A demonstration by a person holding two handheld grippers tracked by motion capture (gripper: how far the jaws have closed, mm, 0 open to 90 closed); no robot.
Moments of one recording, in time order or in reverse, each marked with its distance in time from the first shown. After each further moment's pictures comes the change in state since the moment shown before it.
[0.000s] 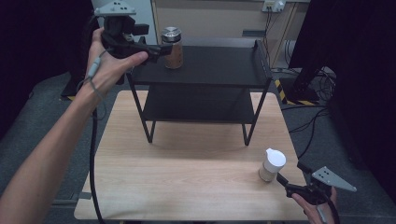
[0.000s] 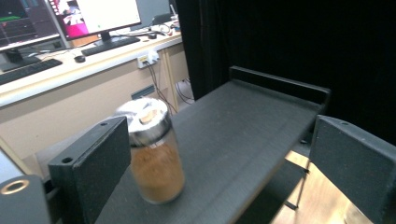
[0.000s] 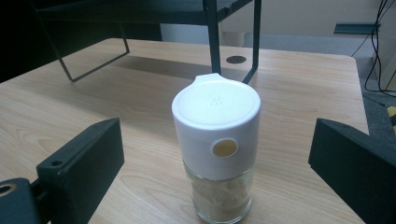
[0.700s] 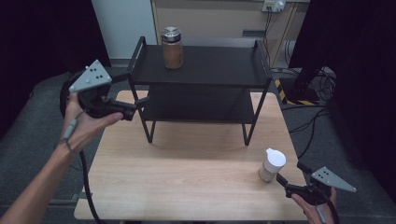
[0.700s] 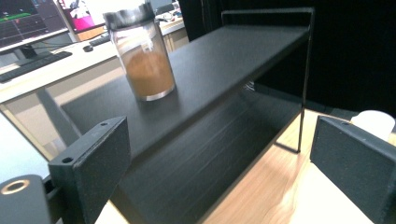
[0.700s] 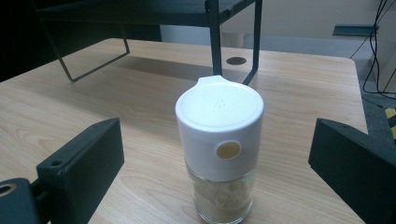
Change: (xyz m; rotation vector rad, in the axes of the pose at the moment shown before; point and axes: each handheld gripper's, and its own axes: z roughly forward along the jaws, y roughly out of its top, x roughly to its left) left arm -0.036 -0.105 -0.058 0.036 0.055 0.093; right arm 0.004 0.001 -0.001 -0.003 -0.004 -0.007
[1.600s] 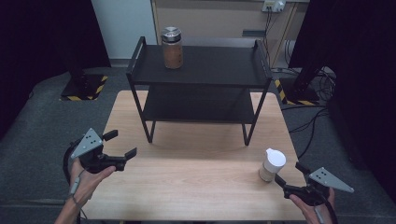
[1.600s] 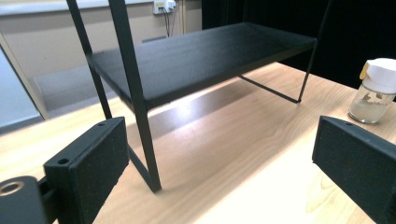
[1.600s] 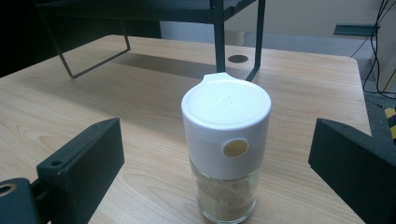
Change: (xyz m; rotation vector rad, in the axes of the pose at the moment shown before) left arm -0.027 -0.175 -0.014 0.011 0.032 -0.240; right arm 0.004 0.001 0.001 0.009 -0.002 -0.011
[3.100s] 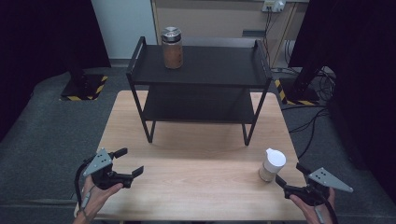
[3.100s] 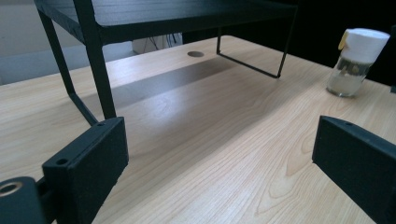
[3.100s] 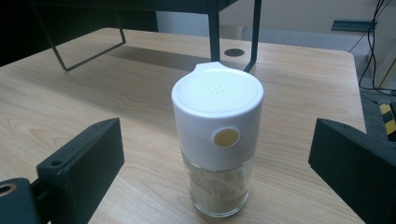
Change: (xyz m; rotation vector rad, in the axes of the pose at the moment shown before) left arm 0.004 -0.059 0.015 -0.001 -0.098 -0.026; right arm -0.003 -0.001 0.001 0.021 -0.010 -0.011
